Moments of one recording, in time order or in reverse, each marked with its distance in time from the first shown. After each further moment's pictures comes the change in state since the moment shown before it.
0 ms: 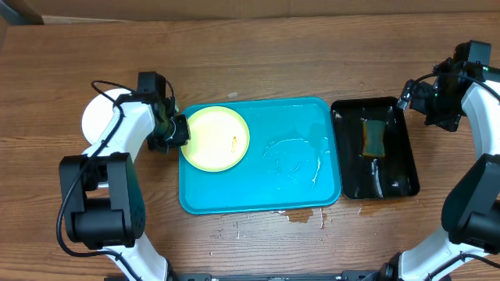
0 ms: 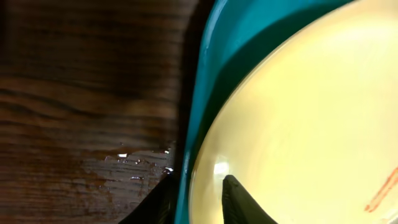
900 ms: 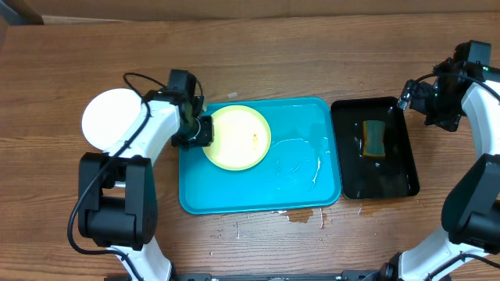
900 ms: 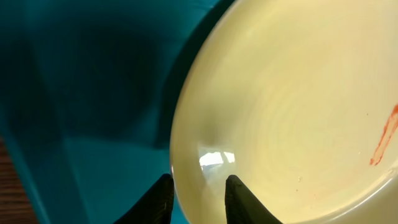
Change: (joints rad) left arm -0.166 0.000 0.023 -0.011 0.030 0.000; right arm 0.000 0.000 0.000 -0.001 0.000 0.000
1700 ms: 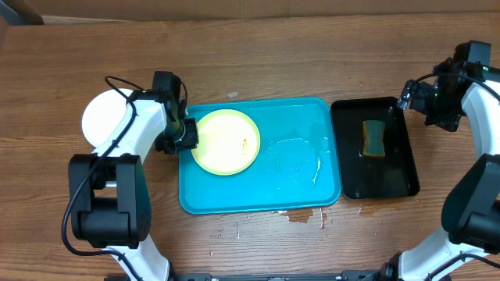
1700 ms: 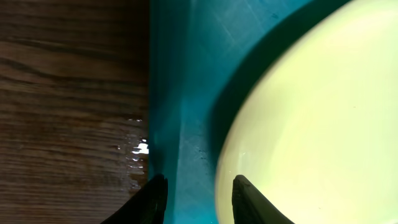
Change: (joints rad) left arm 0.086 0.000 0.004 -0.079 -0.094 -0.031; right arm 0.000 0.000 0.000 0.000 0.000 0.000
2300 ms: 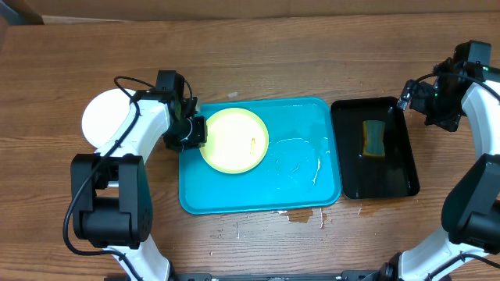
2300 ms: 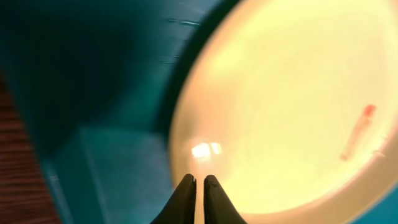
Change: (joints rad) left arm -0.016 0.000 0.000 0.034 0.211 0.095; right arm 0.000 0.000 0.000 0.000 0.000 0.000
